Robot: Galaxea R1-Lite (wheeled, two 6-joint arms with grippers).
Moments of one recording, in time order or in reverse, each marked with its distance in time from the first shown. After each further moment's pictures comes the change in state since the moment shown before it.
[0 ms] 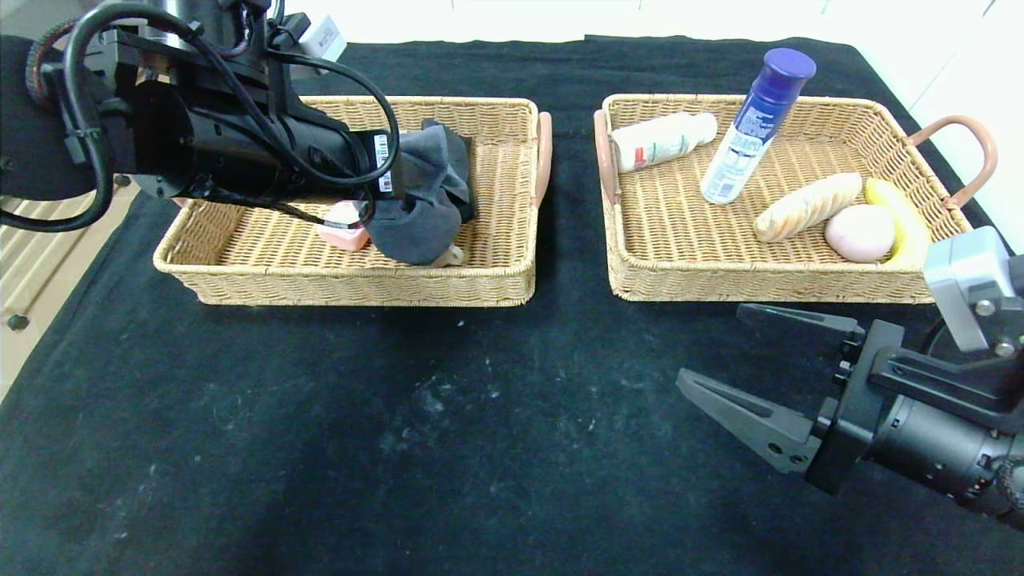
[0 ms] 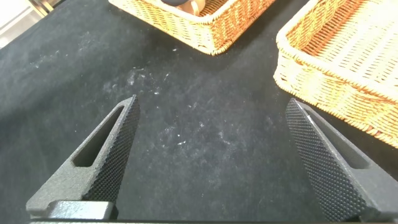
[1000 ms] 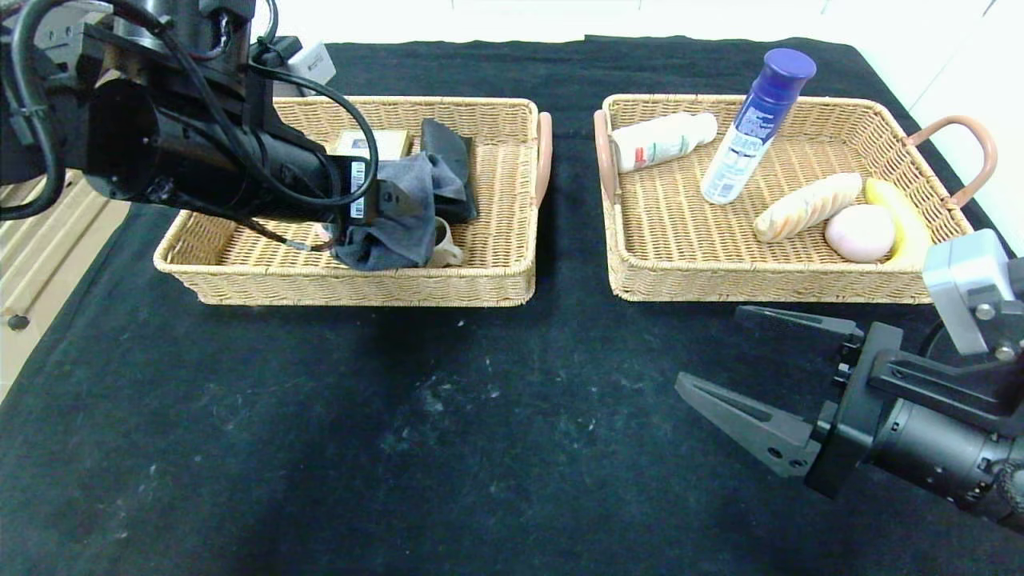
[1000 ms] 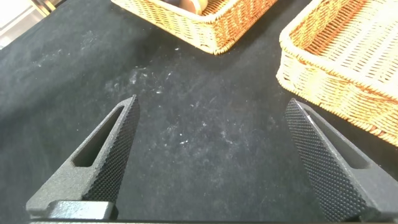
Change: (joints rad) left arm 0.019 -0.029 -0.015 0.190 0.064 0.072; right arm 0.007 -0.001 0.003 0.001 0.000 -0.001
